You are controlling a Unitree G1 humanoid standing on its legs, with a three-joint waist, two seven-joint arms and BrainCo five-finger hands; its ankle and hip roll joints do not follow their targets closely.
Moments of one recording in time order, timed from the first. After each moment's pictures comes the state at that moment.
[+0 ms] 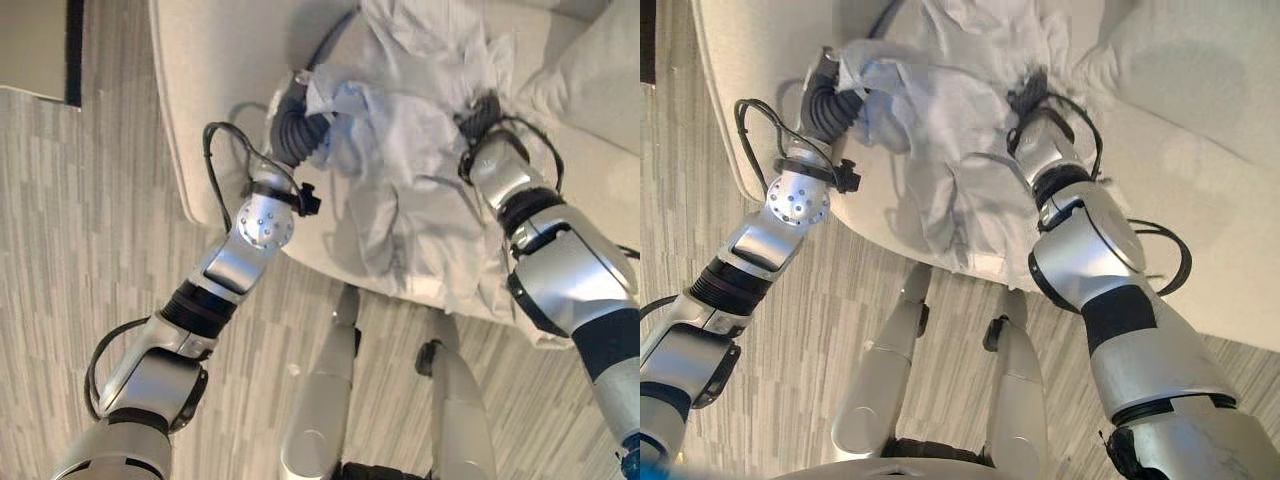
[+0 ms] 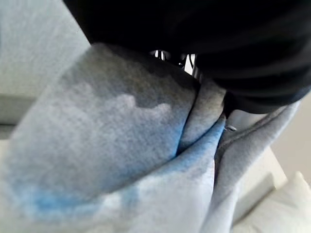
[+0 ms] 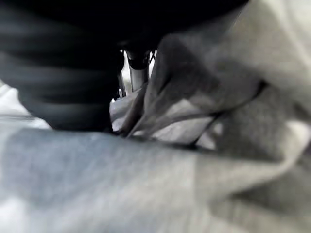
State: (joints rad) left arm -0.83 0.59 -0.43 0.11 -0.01 -0.09 0.39; right arm -1.45 -0.30 0.67 1.41 0.02 0.09 -0.32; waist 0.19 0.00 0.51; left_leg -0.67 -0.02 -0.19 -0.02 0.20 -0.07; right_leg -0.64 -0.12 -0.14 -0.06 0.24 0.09
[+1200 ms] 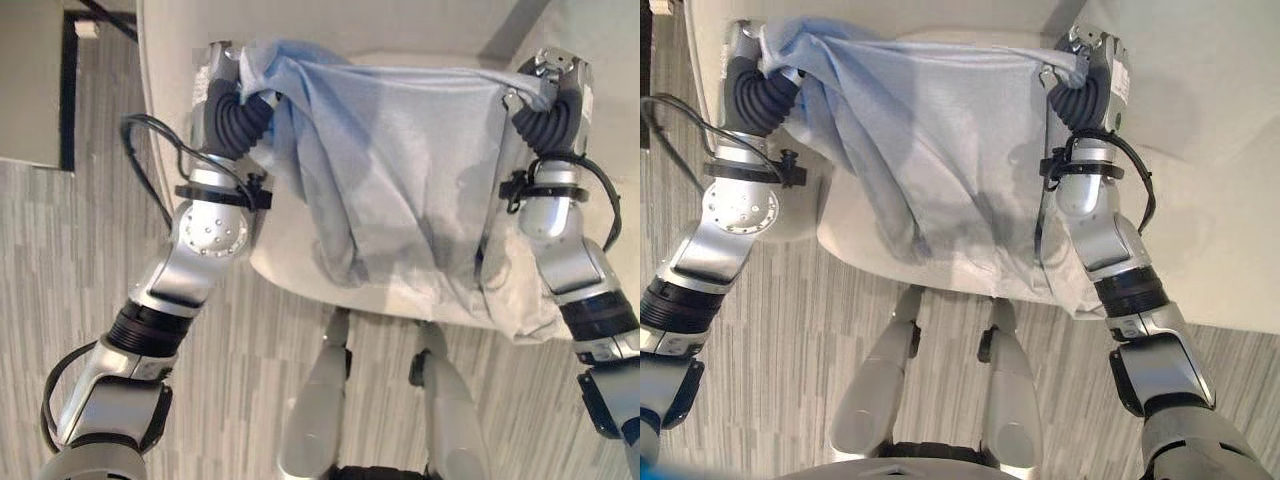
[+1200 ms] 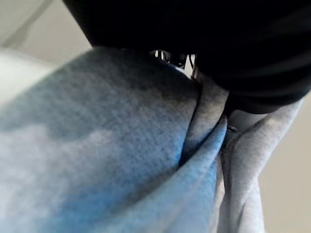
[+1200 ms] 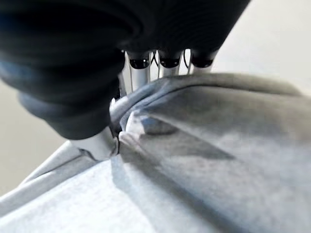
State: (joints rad) left arm -0.68 0.76 -0.18 -0.10 0.18 -0.12 0.44; right arm -0.75 -0.59 0.19 0.08 -0.32 -0.07 -0.59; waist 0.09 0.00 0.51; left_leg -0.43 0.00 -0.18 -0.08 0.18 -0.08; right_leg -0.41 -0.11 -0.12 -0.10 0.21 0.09
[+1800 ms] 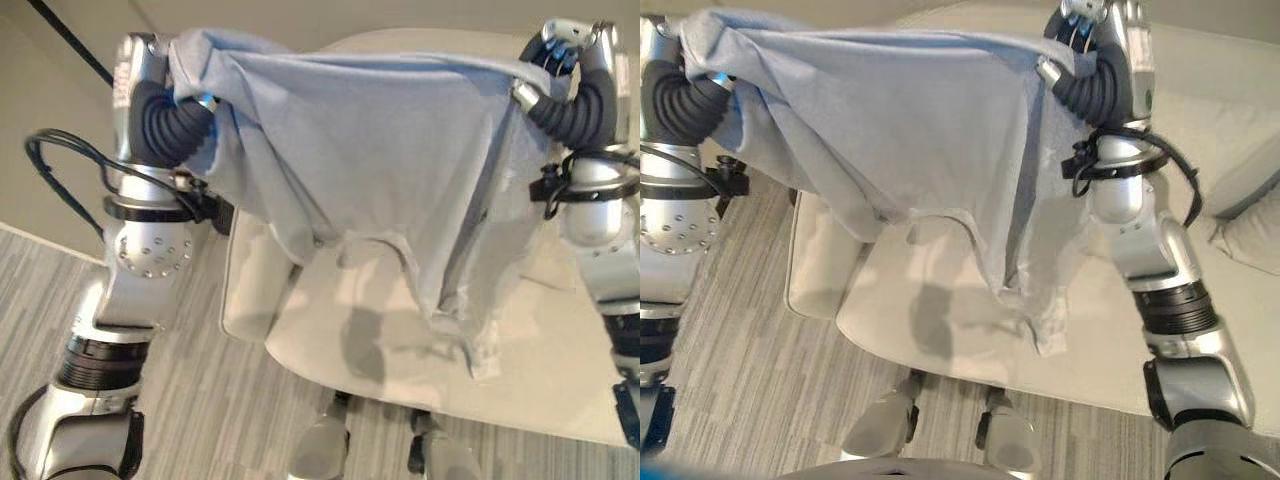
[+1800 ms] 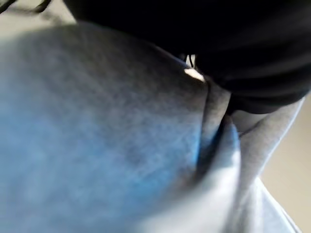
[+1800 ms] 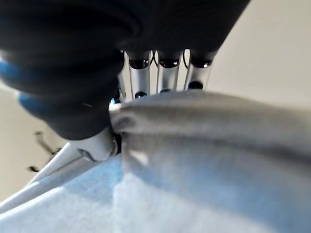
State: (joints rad) left arm -0.52 0.84 0.03 -0.19 0.22 -0.17 0.34; right arm -0.73 -0.77 0.14 -0.06 -0.29 -0.16 -0.33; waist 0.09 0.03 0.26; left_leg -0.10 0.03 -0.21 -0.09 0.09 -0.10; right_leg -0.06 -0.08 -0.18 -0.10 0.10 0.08
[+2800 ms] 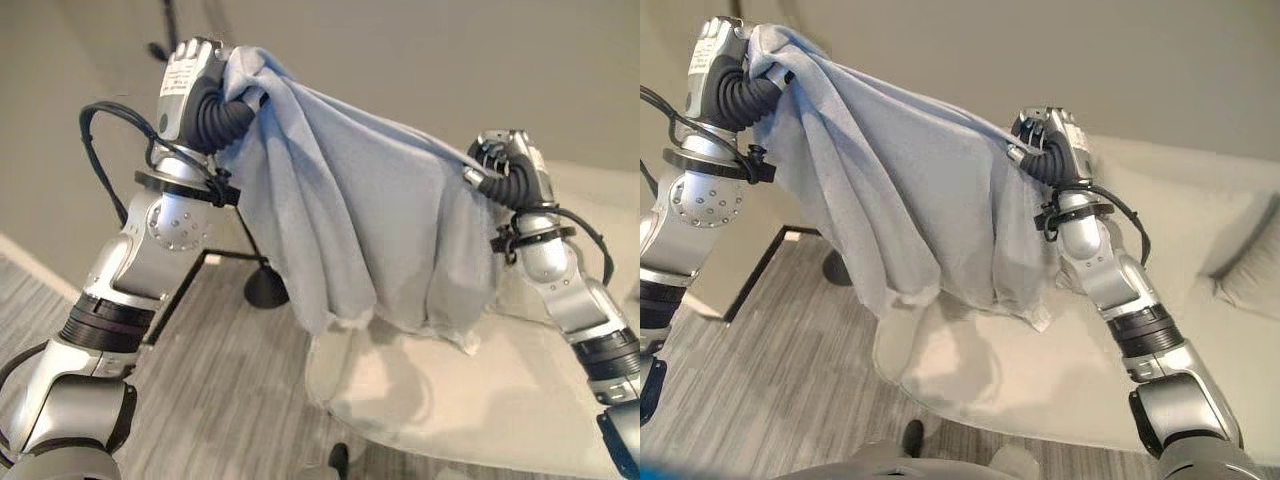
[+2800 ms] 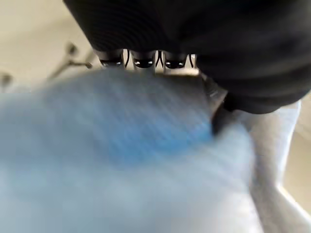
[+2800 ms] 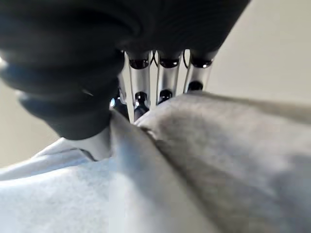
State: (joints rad) left arm -0.68 0.87 -0.22 0.01 0.26 -0.16 0.37; right arm -0.60 -0.65 0.21 0.05 -0.28 -0.11 -0.30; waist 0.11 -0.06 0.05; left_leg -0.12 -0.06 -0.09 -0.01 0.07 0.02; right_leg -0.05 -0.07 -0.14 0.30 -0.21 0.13
